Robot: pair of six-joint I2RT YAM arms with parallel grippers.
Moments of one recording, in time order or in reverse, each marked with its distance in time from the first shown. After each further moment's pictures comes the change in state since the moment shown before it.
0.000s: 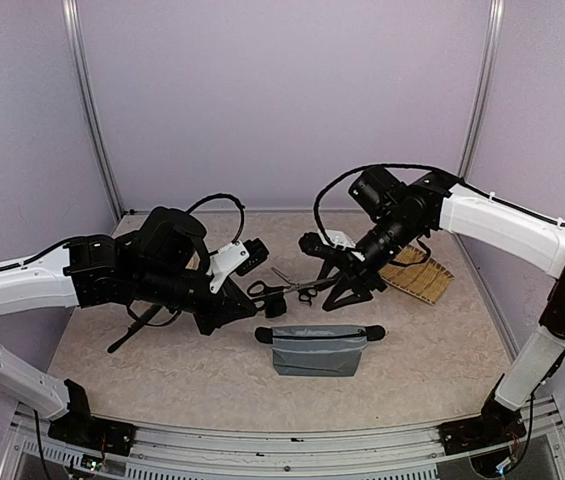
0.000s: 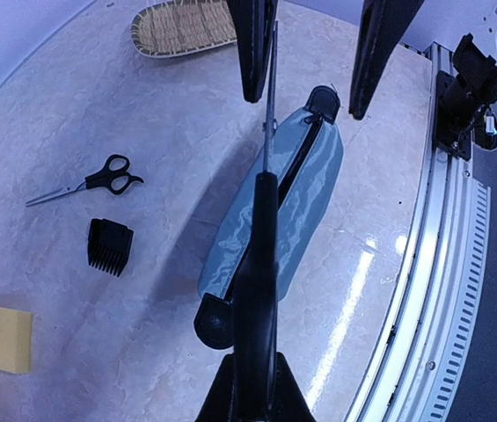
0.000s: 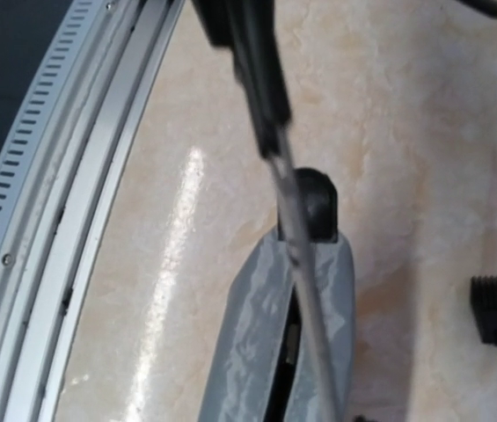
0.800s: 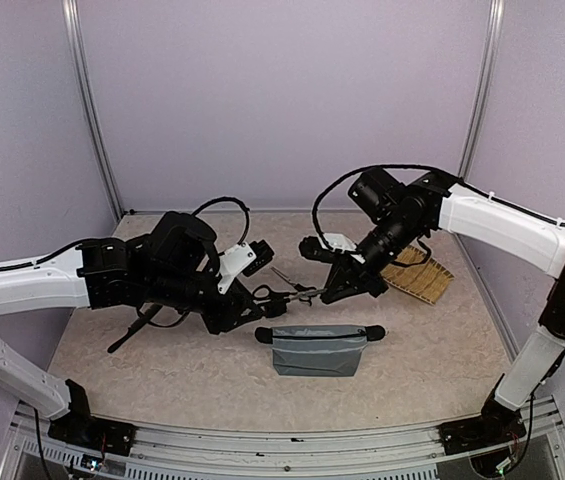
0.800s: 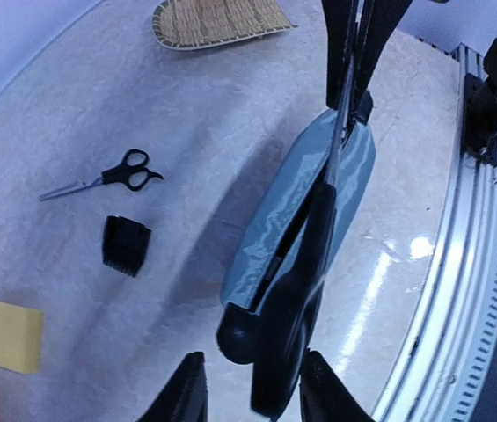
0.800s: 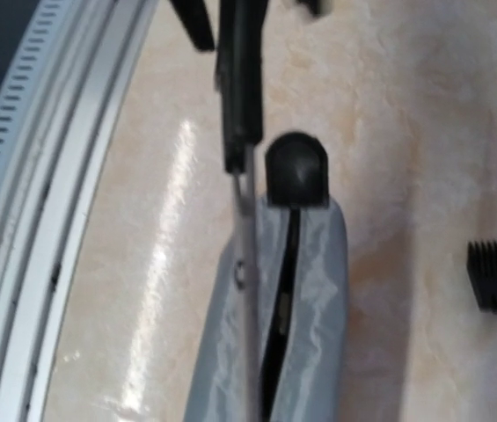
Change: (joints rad) left arm 0.000 0.042 -0.002 0.031 -0.046 0.000; right arm 0.004 0.013 0.013 -0.031 0.057 0.007
